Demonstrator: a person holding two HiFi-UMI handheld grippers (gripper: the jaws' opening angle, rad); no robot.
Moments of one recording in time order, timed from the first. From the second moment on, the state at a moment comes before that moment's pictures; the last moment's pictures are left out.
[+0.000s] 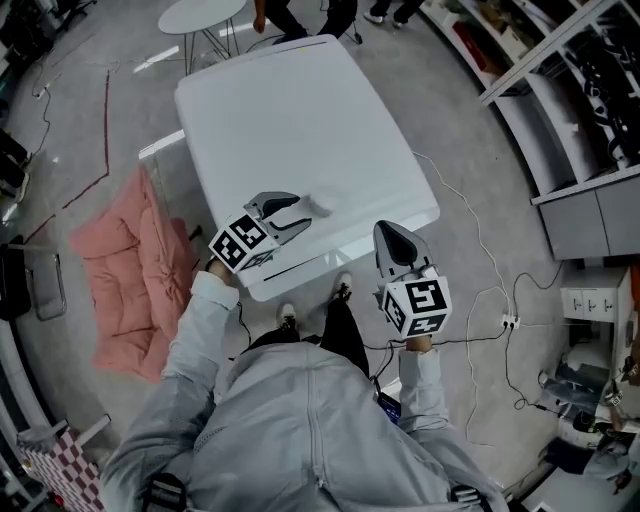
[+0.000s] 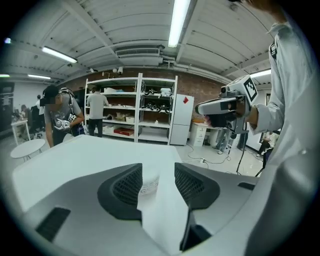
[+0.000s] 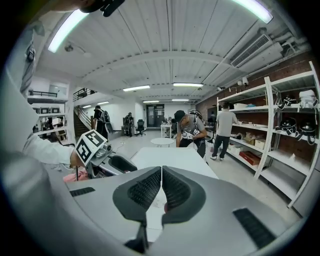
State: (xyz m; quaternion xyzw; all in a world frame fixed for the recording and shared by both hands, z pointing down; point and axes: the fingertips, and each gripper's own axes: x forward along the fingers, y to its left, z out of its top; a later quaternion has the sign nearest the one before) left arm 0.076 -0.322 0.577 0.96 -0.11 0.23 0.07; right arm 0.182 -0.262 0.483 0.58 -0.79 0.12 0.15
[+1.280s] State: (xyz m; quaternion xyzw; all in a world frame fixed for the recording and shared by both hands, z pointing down) left arm 0.164 -0.418 0.742 0.95 0.10 0.29 0.02; right arm 0.237 -0.334 0.601 0.58 -0.76 0.20 0.22
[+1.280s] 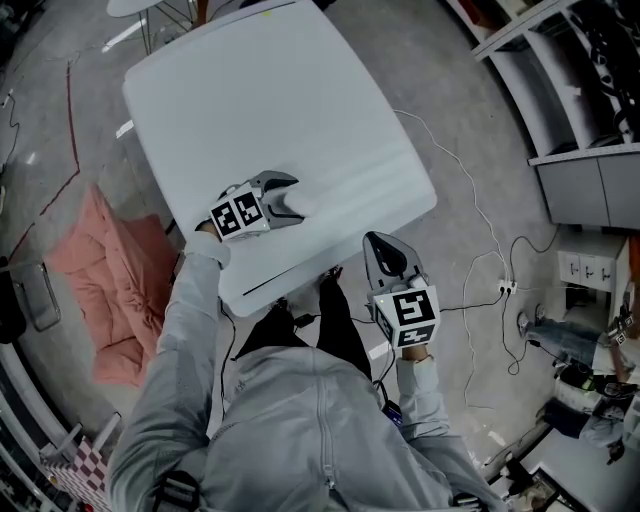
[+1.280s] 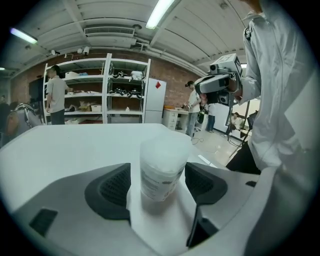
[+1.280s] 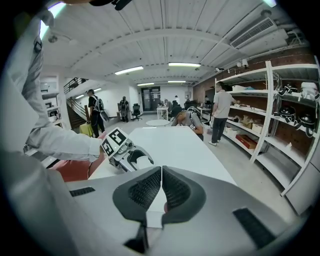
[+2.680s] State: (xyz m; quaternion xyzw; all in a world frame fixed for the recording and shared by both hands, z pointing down) left arm 0.119 -0.334 0.634 0.97 -0.10 0.21 0.07; right arm 0.221 -0.242 0.514 0.60 -0.77 0.14 0.15
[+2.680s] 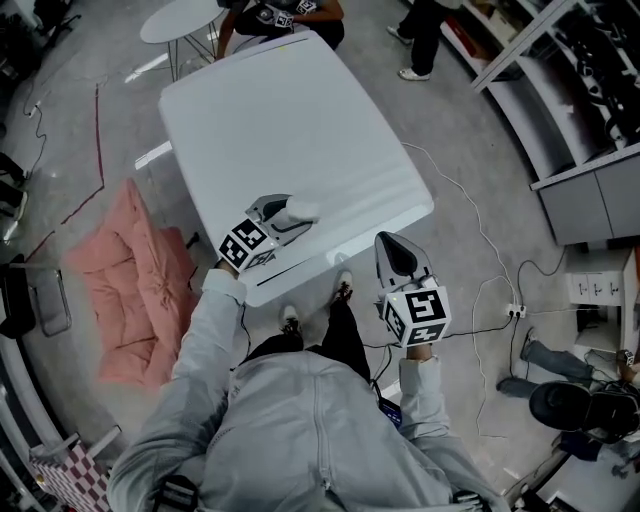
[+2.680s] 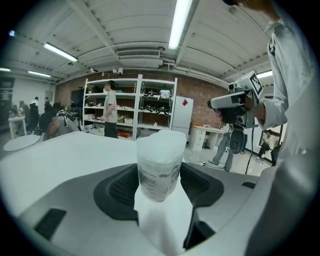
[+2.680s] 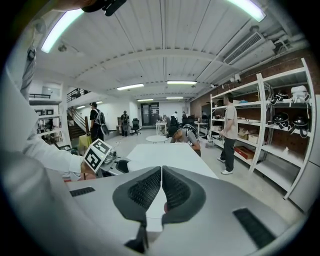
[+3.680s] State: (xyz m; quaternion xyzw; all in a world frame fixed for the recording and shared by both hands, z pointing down) left arm 0.007 -0.239 0.427 0.98 -0.18 0.11 0.02; right arm 0.132 -0.176 0.385 0.59 -0.80 0.03 0.10
